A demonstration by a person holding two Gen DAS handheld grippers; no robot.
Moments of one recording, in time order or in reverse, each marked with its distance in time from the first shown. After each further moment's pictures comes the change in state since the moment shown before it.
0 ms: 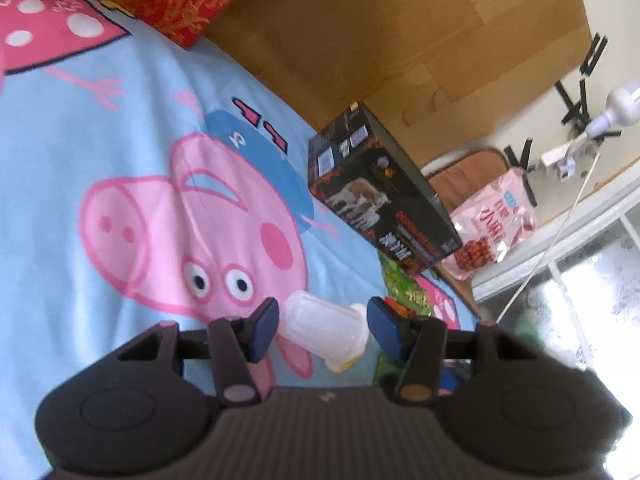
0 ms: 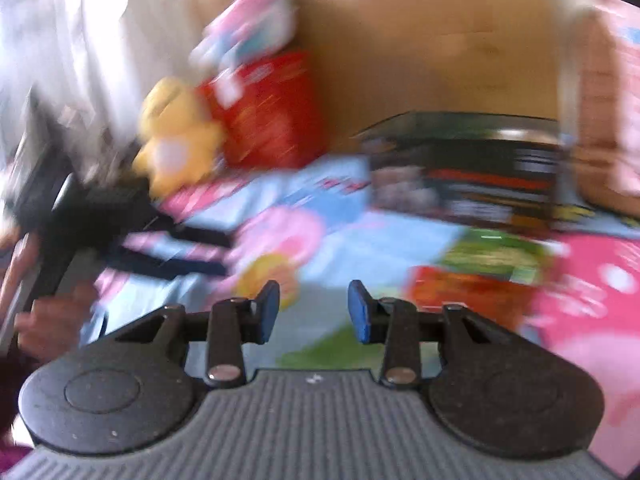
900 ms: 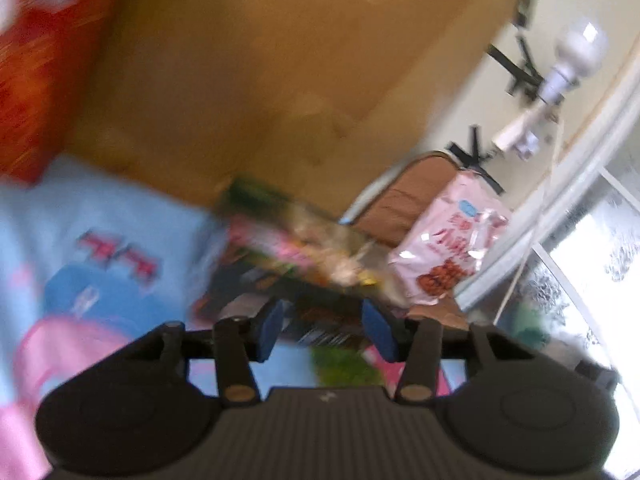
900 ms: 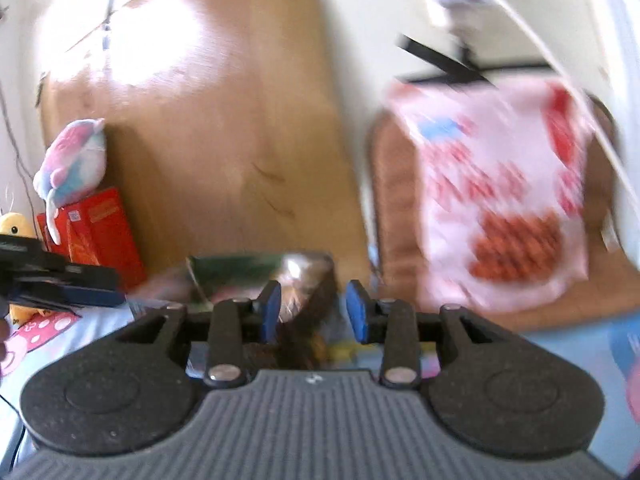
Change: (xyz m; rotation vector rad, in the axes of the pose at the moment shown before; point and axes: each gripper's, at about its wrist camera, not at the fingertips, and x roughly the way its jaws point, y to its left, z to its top) left arm 0.049 -0.080 0.064 0.248 -0.053 -0.035; right arm -0.081 -0.145 0.035 0.179 -0.308 -0.413
